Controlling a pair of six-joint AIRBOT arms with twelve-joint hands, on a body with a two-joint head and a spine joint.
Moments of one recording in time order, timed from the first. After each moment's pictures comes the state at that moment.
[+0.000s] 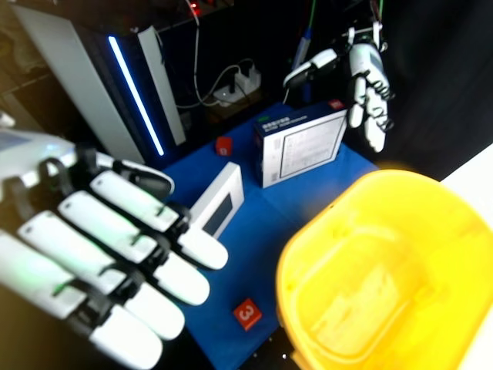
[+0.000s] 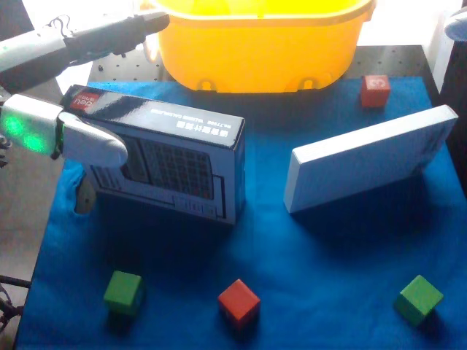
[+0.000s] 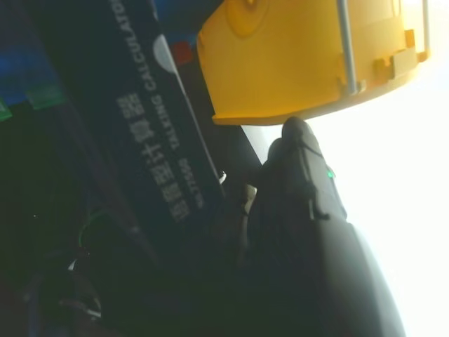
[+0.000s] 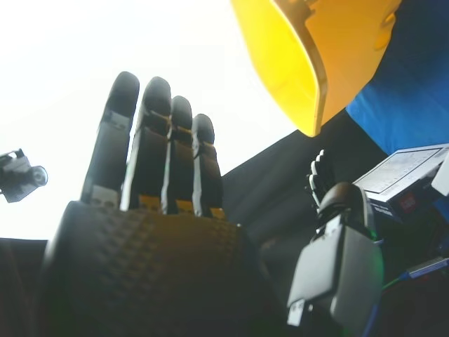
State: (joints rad) left arm 0.80 -1.03 1.49 0.49 -0.97 0.05; right arm -0.32 -0.68 1.05 -0.02 0.40 -1.26
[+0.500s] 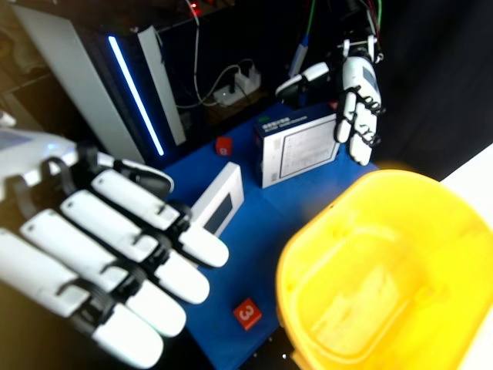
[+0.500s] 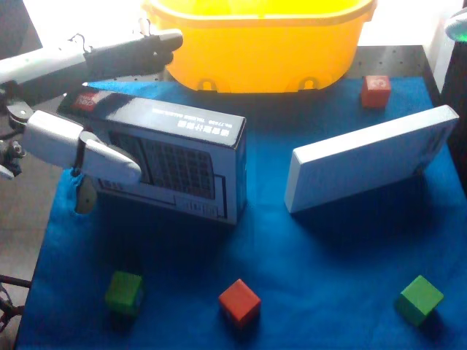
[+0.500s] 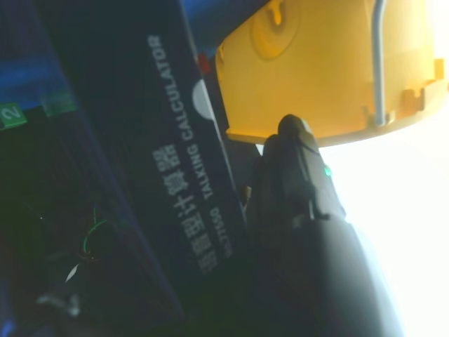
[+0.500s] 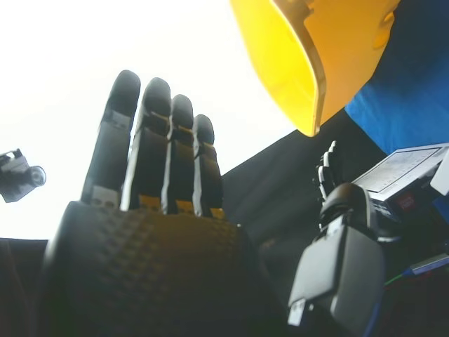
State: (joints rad) left arm 0.80 -1.08 1.52 0.54 -0.94 0.02; right arm -0.32 -0.69 1.05 -0.02 0.40 -1.26
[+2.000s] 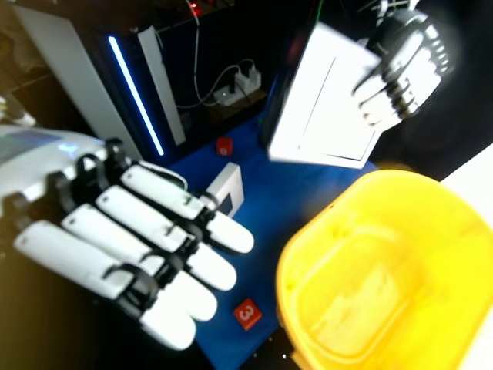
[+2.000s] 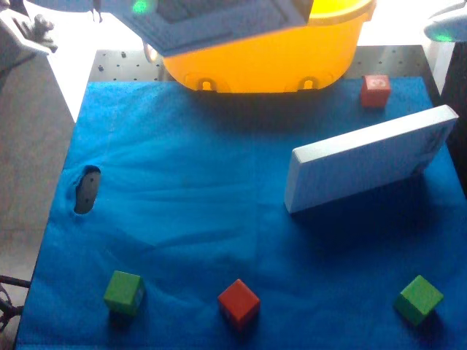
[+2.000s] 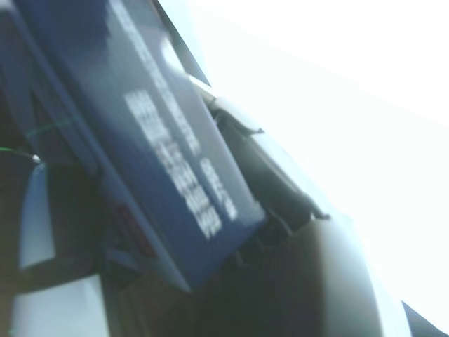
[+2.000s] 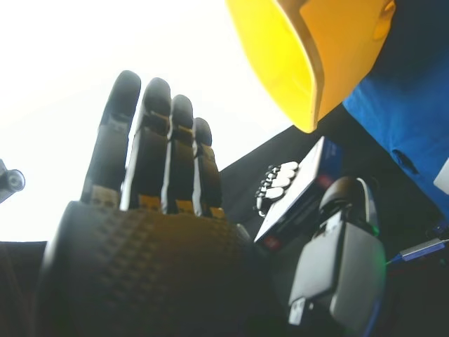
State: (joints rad) left arm 0.48 -1.15 1.66 0.37 -1.01 0.03; right arm -0.32 -0.75 1.07 -0.02 0.40 -1.26
